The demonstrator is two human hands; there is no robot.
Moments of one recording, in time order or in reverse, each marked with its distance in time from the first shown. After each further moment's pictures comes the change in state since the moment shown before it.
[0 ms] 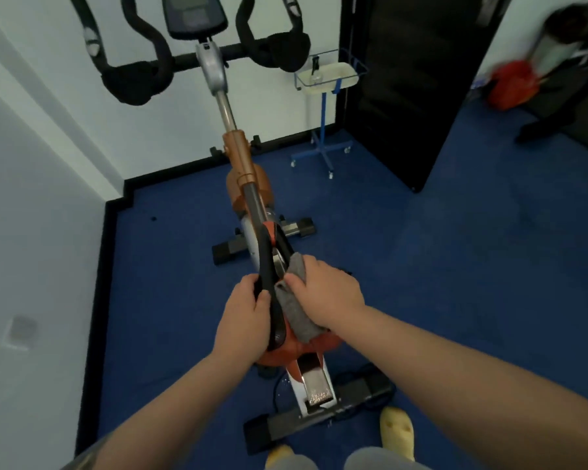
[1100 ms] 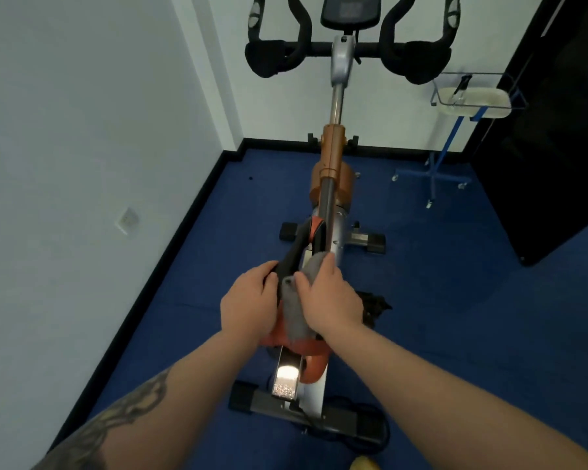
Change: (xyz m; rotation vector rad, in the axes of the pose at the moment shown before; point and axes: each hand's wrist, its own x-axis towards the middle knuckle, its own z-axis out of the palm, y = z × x) left_hand -0.019 0.019 0.033 0.135 0.439 -0.307; right_hand 0.009 0.008 -0.002 0.068 -0.104 -0.206
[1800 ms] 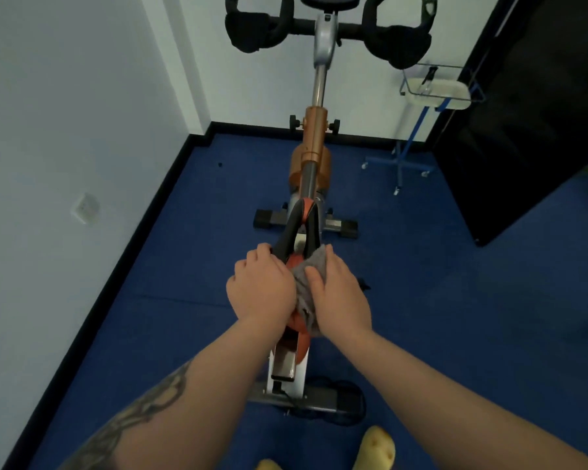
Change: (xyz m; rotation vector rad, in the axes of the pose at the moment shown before) left_hand -0.005 0.012 0.017 0.257 0.103 -0.007; right_hand -0.036 0.014 0.001 0.217 0.090 -0.042
